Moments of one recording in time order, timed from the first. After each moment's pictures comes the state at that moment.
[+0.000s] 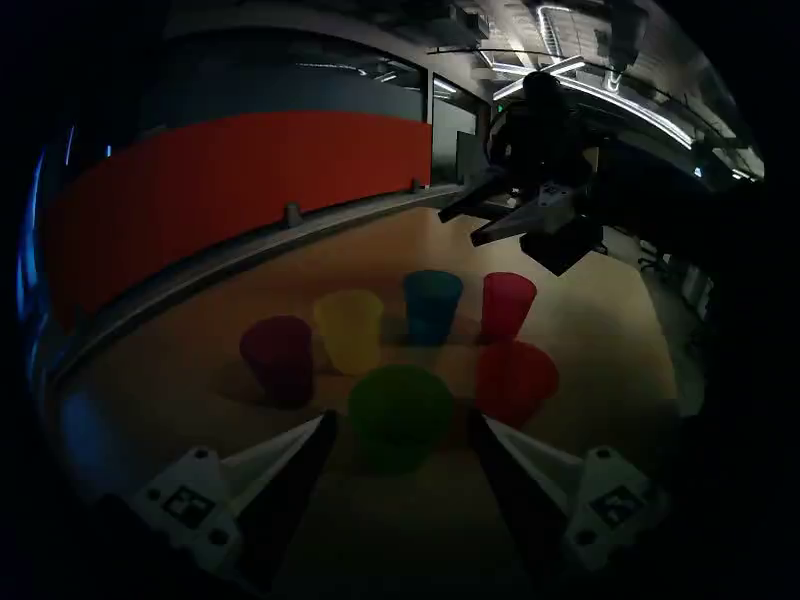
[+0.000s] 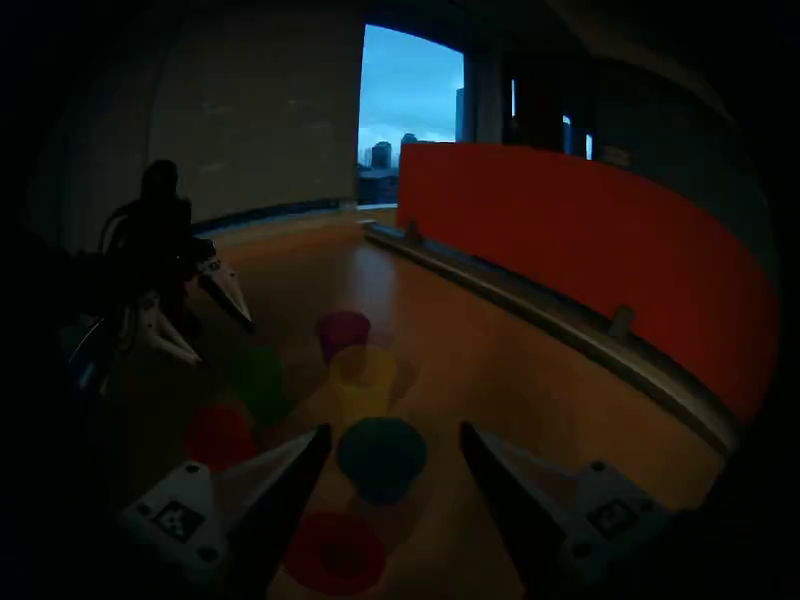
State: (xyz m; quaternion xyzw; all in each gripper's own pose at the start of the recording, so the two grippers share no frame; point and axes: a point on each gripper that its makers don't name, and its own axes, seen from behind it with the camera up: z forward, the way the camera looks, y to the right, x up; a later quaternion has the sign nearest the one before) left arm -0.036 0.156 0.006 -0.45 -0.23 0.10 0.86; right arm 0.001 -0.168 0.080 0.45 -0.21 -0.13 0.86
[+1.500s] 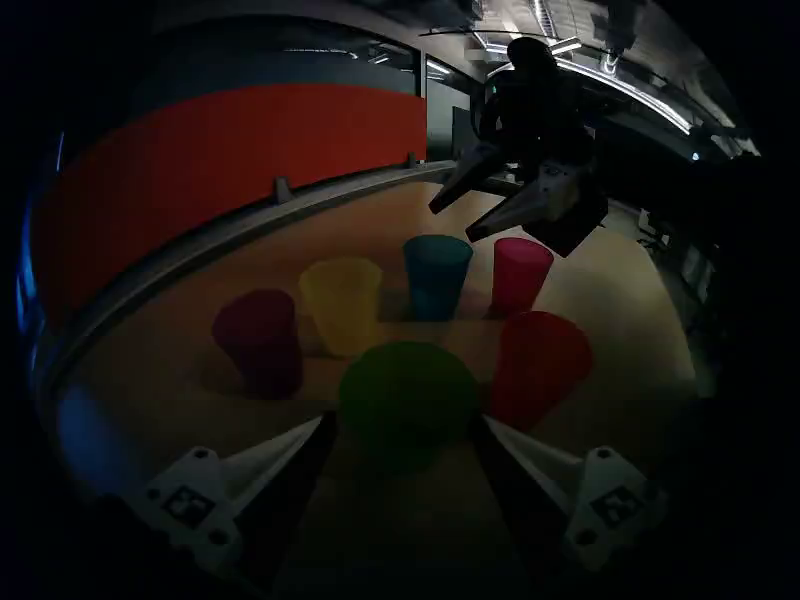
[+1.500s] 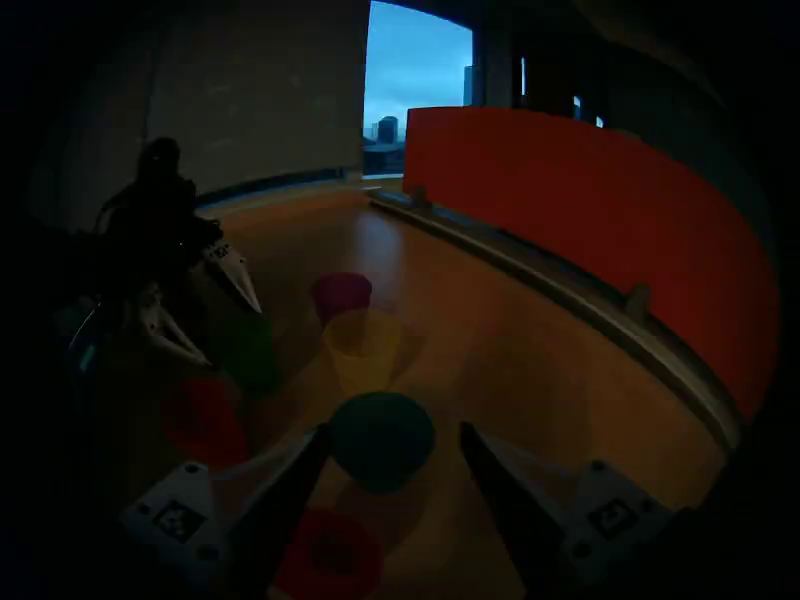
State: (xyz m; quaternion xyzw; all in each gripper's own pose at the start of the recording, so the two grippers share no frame) left arm -0.081 0.175 0.022 -0.45 -0.25 0.13 0.85; right arm -0.041 -0.179 0.088 0.45 -0.26 -0.15 0.84
